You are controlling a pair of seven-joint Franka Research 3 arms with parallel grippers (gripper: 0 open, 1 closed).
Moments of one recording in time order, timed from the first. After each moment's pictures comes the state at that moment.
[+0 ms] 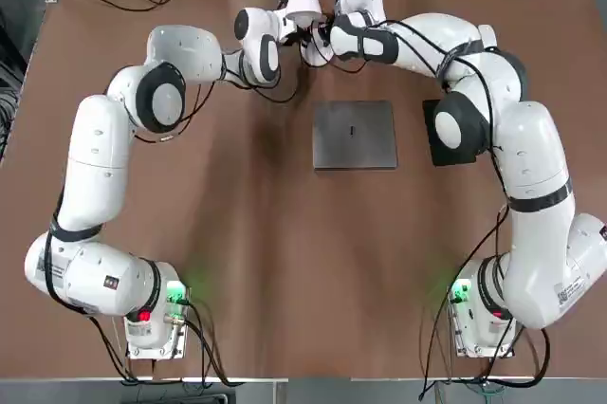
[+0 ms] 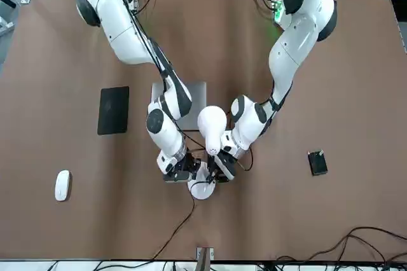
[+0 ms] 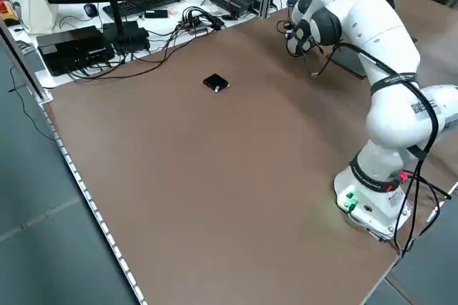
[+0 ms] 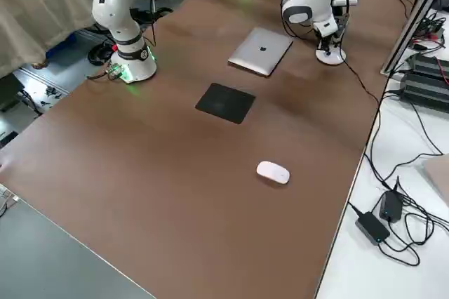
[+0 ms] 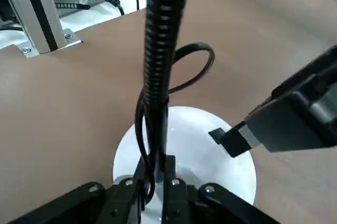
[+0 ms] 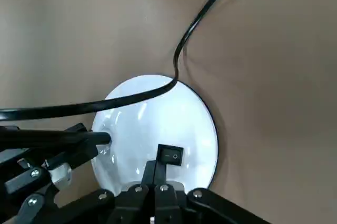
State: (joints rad) left arm -0.26 1.11 -0.49 -1.37 -0.21 3.20 0.62; right arm 0.54 1.01 0.03 -1.20 0.23 2.61 0.43
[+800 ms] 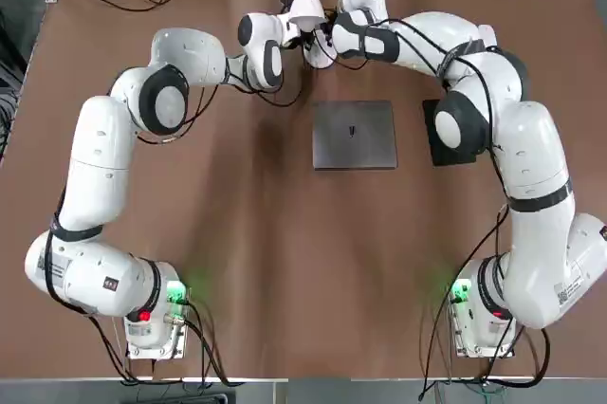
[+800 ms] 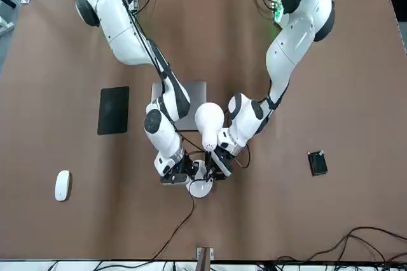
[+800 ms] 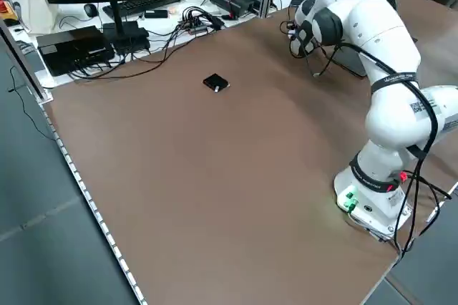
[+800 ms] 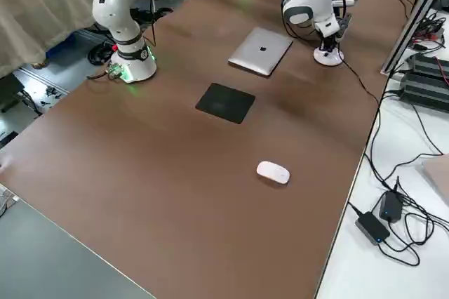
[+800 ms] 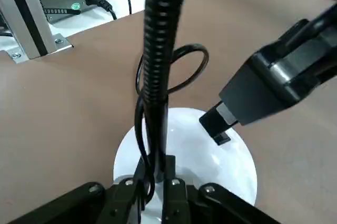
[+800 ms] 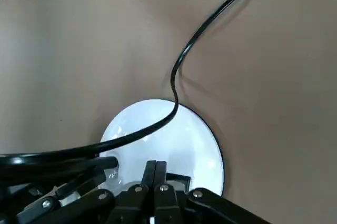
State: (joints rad) left arm -0.29 1.12 -0.49 -1.37 -0.21 3.24 0.62; right arm 0.54 1.01 0.02 -1.20 0.23 2.64 0.42
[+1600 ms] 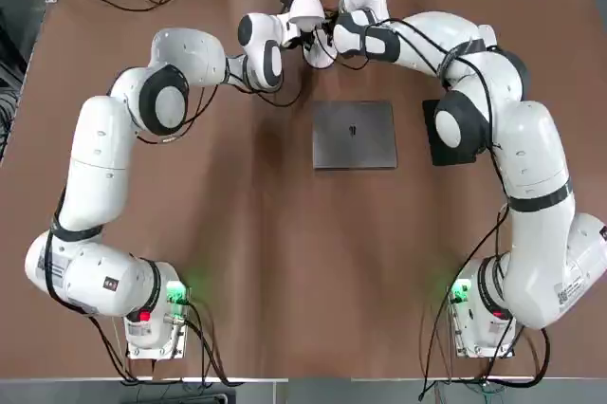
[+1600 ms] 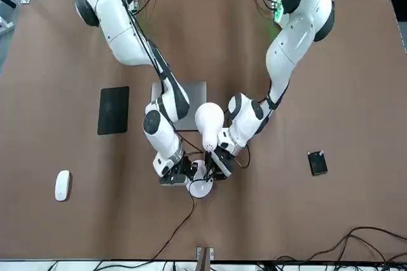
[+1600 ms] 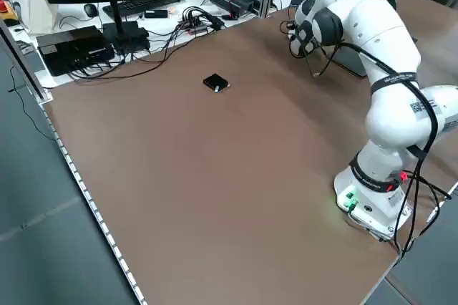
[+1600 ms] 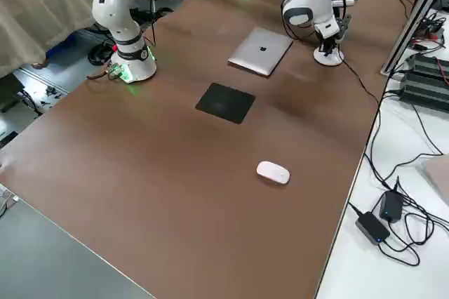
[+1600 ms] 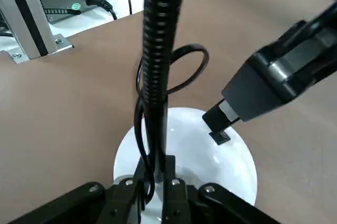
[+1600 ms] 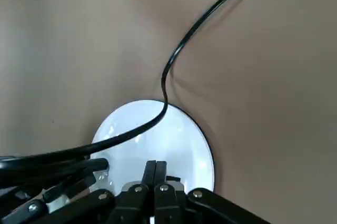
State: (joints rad) left arm -0.29 1.12 -0.49 -1.37 -0.21 3.24 0.62; right arm 0.54 1.01 0.01 -1.20 0.23 2.64 0.42
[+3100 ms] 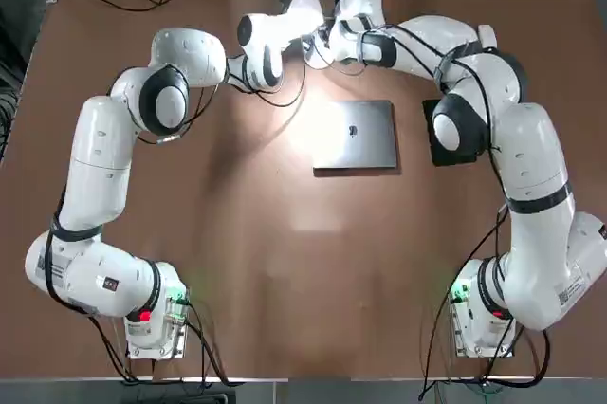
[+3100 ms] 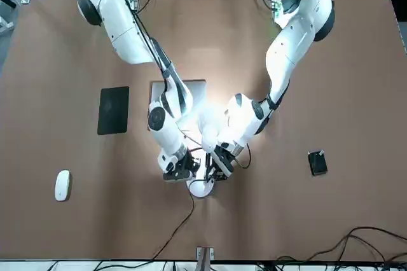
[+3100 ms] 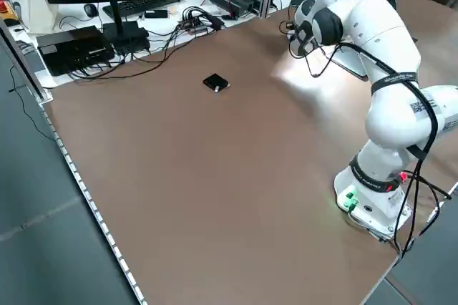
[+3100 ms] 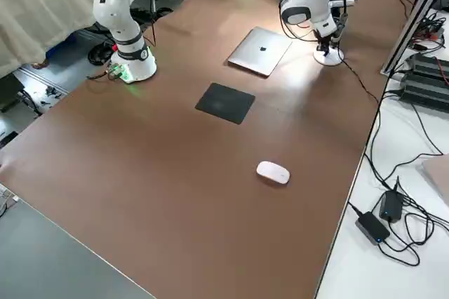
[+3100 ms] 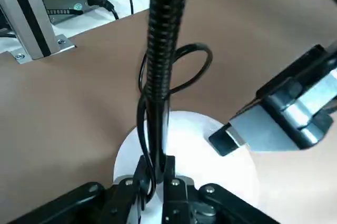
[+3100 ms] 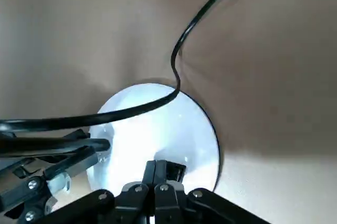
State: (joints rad) left arm -0.29 1.12 -0.48 -1.37 -0.21 3.24 0.63; right arm 0.55 1.00 0.01 -1.23 0.22 2.62 0.41
